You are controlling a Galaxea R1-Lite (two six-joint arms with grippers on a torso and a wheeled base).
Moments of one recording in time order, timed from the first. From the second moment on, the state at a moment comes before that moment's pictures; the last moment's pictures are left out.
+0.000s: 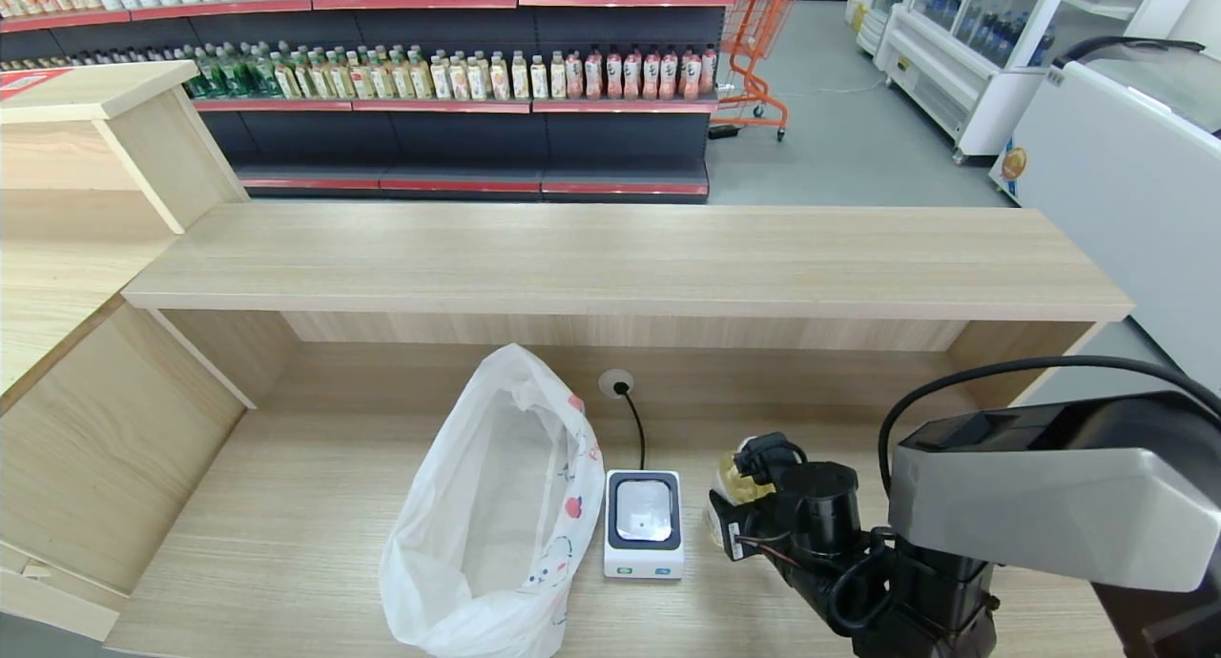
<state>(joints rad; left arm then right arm) 0.00 0.00 0.00 0.00 0.00 0.01 0.59 2.39 -0.59 -1.43 -0.31 0.01</state>
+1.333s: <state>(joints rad) 0.00 0.00 0.00 0.00 0.00 0.01 0.21 1.82 -0.50 -0.90 0.54 0.06</state>
